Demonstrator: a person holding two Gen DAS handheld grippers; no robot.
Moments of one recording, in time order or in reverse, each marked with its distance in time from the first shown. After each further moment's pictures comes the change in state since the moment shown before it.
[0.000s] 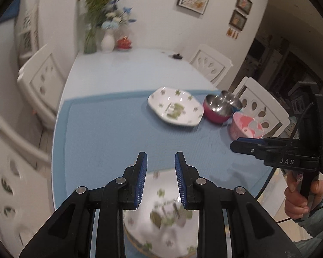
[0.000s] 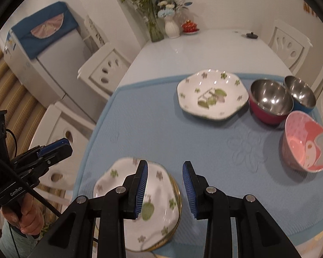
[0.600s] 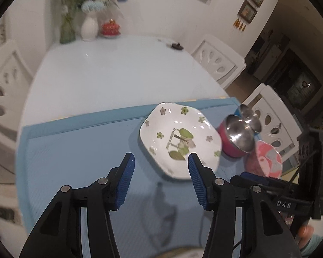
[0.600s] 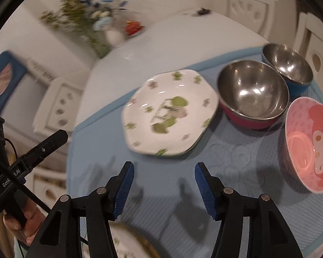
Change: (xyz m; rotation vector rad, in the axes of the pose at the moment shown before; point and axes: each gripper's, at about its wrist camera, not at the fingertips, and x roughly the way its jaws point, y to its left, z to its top) left arm 0.177 0.022 0.111 -0.031 0.140 -0.083; right arm 0.087 -0.097 0.064 0.359 0.012 -0.087
